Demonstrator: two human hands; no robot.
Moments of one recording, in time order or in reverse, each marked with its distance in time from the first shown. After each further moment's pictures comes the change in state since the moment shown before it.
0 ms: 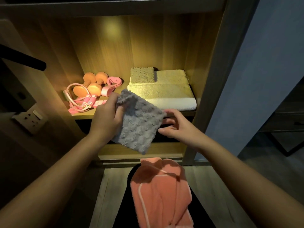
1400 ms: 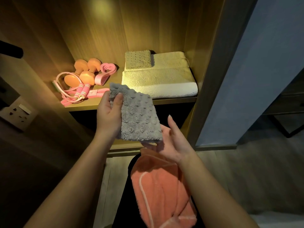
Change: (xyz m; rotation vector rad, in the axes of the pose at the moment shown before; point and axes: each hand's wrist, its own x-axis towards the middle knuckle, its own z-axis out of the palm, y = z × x) left_hand -0.013 0.015 0.032 -0.675 0.054 -0.459; right_hand 0.005 0.052 0.067 1.273 -0.102 0.287
